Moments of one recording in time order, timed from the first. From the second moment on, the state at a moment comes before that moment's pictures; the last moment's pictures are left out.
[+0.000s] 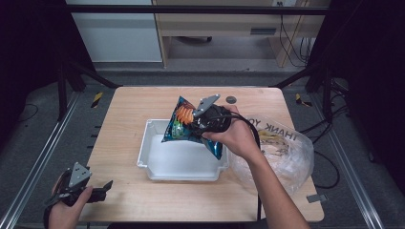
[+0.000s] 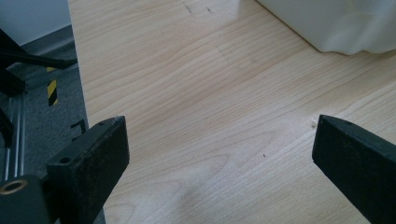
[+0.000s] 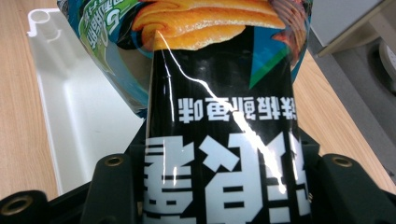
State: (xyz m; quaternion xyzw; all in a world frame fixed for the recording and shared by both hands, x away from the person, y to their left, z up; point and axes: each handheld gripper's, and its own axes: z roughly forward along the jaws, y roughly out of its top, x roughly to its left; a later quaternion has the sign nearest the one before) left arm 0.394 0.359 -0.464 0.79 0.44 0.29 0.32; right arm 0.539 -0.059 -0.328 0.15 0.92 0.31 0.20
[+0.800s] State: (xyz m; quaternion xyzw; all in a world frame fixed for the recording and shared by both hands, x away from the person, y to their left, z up) left arm 0.394 0.354 -0.466 0.80 0.43 0.28 0.31; right arm 0.533 -0.017 -0.359 0.10 0.94 0.30 0.16
